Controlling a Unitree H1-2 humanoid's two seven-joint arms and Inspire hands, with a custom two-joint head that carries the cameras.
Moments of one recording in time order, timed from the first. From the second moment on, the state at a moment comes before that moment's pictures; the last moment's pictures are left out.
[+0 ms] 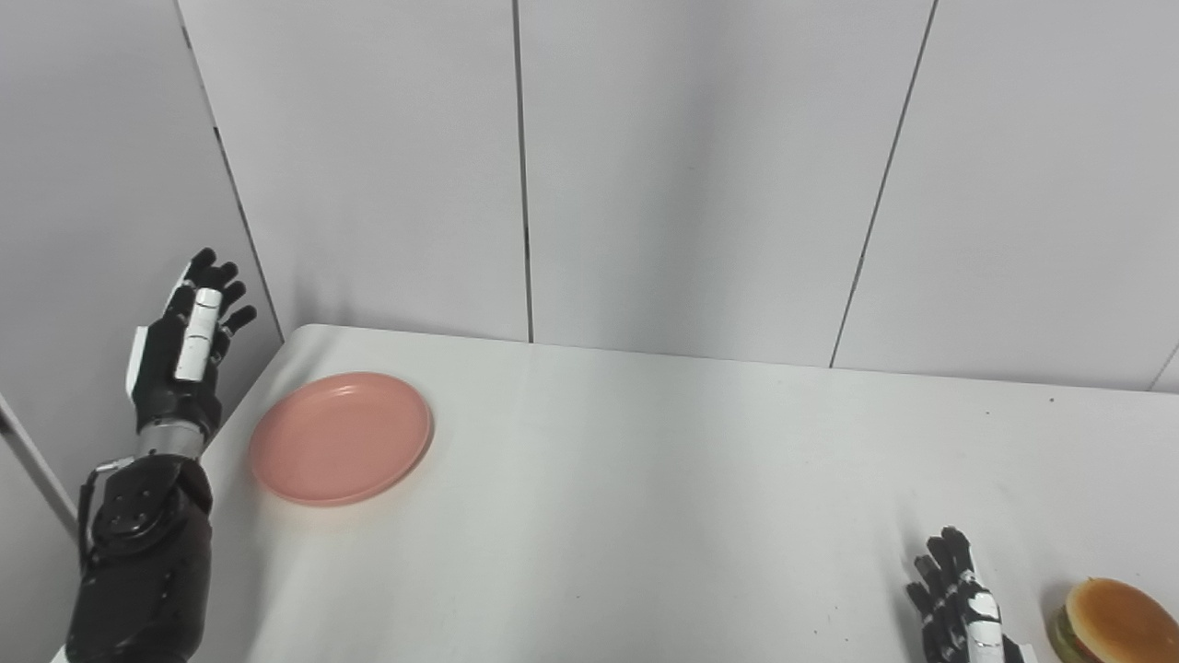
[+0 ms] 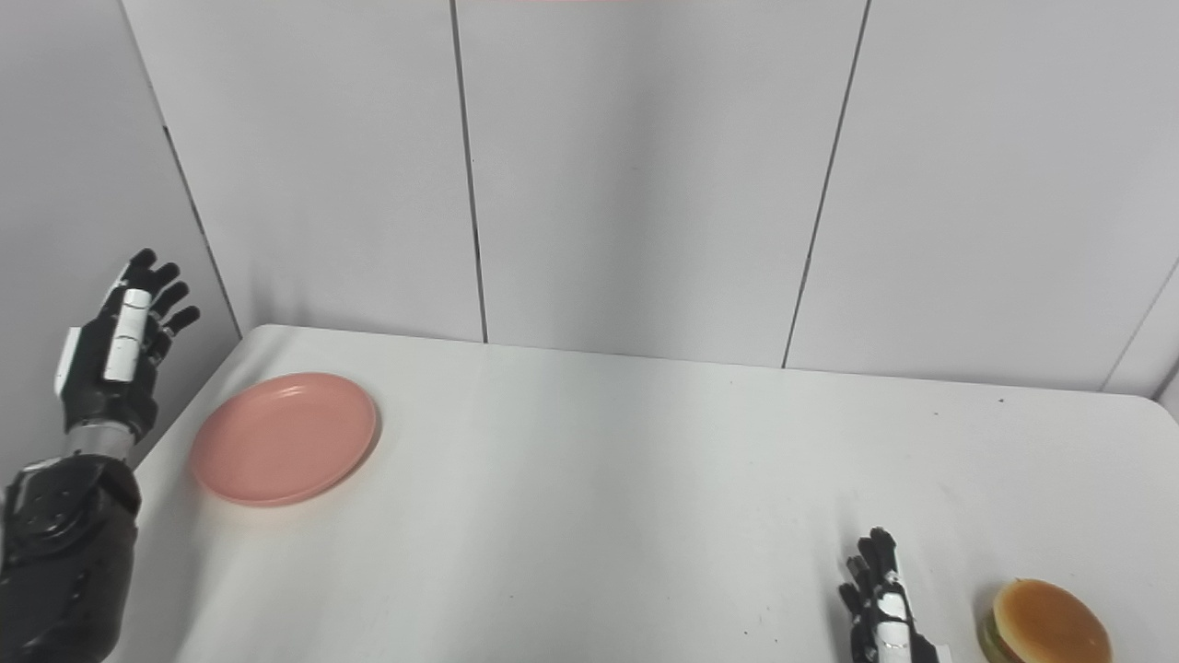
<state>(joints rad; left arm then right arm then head) -0.56 0.42 0.38 0.53 -0.27 -0.10 -0.03 0.11 -0.02 -0.07 -0.16 0.17 -0.06 0.05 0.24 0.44</state>
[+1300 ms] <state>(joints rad) -0.57 0.37 0.33 0.82 -0.32 -0.19 -0.08 0.13 -0.02 -0.07 -0.18 0.14 -0.06 0.04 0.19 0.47</state>
